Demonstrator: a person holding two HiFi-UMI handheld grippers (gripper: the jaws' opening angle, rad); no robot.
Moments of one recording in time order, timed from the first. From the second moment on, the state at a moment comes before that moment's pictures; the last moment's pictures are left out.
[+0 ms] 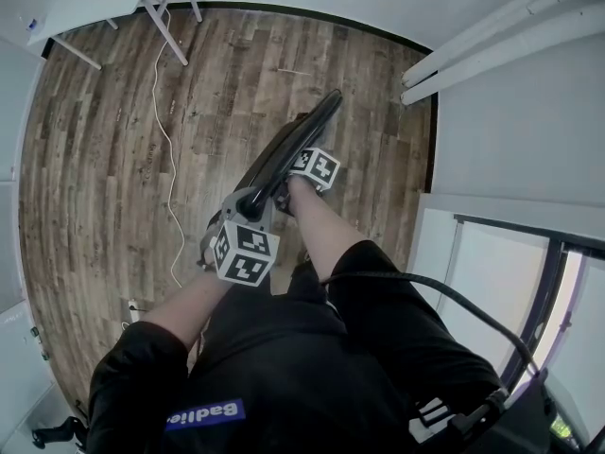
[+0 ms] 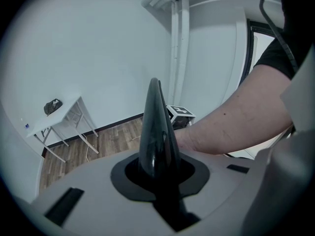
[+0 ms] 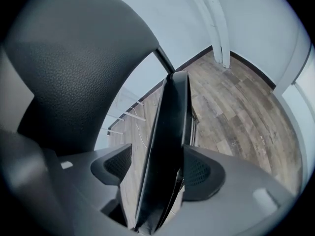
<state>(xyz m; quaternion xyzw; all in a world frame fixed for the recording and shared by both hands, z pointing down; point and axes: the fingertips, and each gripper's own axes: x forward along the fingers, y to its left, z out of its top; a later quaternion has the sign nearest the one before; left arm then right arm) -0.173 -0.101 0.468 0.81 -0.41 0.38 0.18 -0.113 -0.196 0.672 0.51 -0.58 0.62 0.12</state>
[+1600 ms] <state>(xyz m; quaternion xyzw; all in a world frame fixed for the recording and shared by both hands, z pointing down) -0.209 -0.123 0.465 0.81 -0.42 0.38 0.17 -0.083 -0.119 0.595 0.45 -0.70 0.53 0.16</state>
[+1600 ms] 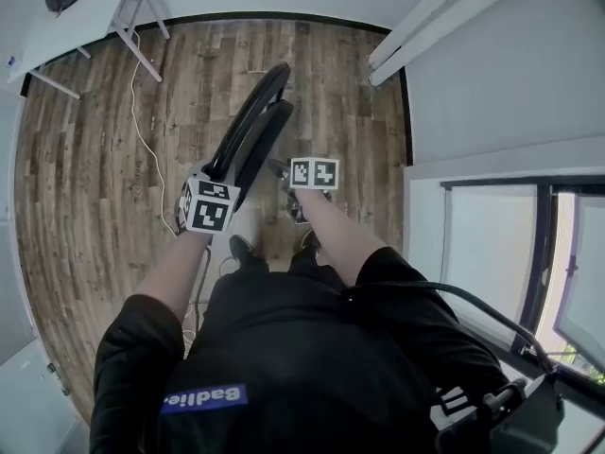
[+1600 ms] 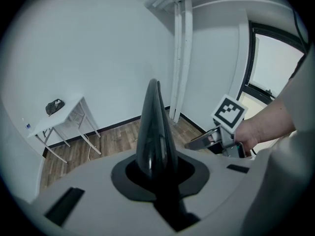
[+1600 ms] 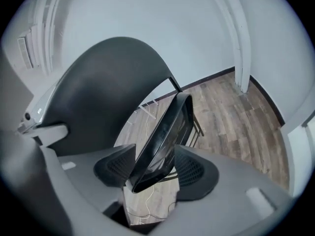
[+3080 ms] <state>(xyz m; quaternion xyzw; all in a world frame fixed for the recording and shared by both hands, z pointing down) -0.209 -0.118 0.458 0.80 -0.42 0.39 0.17 0.042 0.042 0.393 0.50 -0.83 0.23 0.10</state>
